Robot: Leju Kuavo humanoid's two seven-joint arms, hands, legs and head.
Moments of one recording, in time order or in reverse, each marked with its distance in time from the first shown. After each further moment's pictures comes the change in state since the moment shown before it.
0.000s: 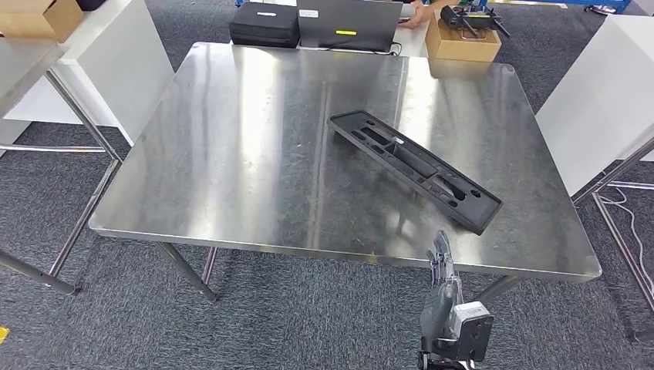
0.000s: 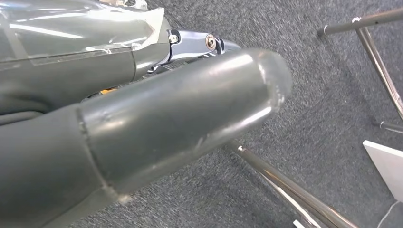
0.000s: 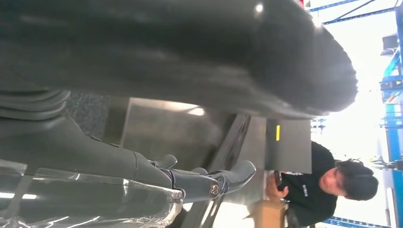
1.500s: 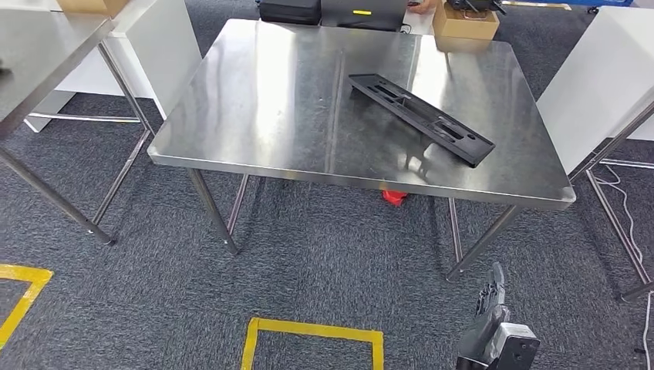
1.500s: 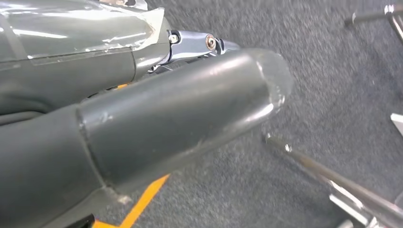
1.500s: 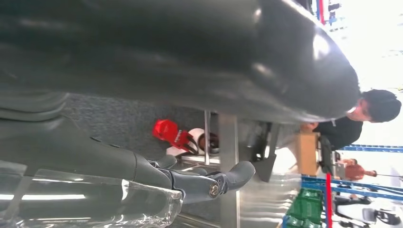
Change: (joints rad) left arm -0.082 0.105 0.073 0.247 -0.261 -0.098 -0.130; right arm 0.079 0.029 -0.204 0.001 -0.060 -0.067 -0.014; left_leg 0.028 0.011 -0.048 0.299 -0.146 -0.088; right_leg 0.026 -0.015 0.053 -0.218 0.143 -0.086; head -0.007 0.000
